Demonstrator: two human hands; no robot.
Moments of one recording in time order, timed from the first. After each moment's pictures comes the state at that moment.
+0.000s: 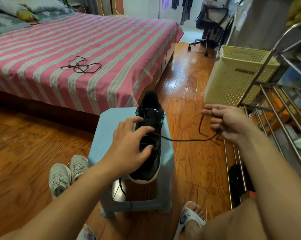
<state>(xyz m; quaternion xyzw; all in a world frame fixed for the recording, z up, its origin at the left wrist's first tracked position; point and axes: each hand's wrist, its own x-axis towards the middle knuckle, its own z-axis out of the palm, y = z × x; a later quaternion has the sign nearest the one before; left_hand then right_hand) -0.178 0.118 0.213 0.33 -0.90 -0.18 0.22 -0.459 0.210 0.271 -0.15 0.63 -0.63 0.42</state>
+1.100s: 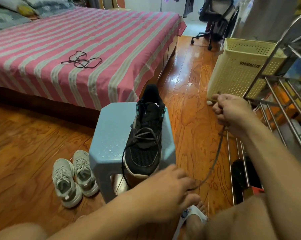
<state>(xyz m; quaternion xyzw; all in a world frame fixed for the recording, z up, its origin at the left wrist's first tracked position) -0.208 0.218 0.212 0.13 -0.96 -0.24 -0.03 -0.464 0.215 0.272 -0.26 0.72 -0.56 0.33</state>
